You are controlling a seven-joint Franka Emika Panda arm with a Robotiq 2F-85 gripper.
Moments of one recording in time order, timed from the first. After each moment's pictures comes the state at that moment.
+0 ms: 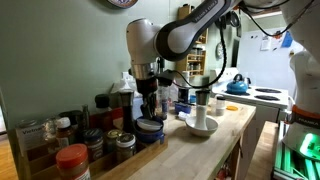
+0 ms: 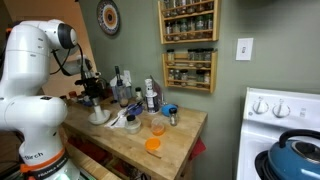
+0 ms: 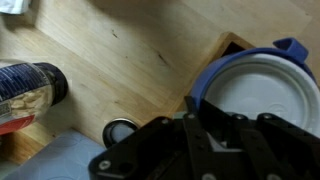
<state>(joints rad) 0.51 0.46 0.29 -1.82 -0.30 2.14 0.38</state>
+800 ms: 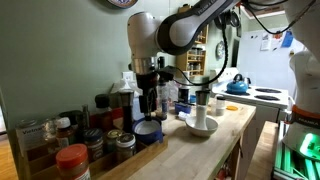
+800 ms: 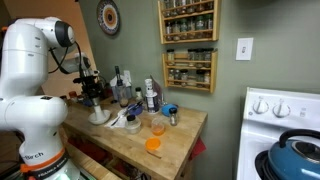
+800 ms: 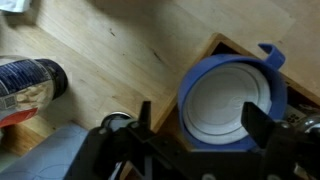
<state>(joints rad) 0.52 0.42 0.29 -1.84 -0.28 2.14 0.36</state>
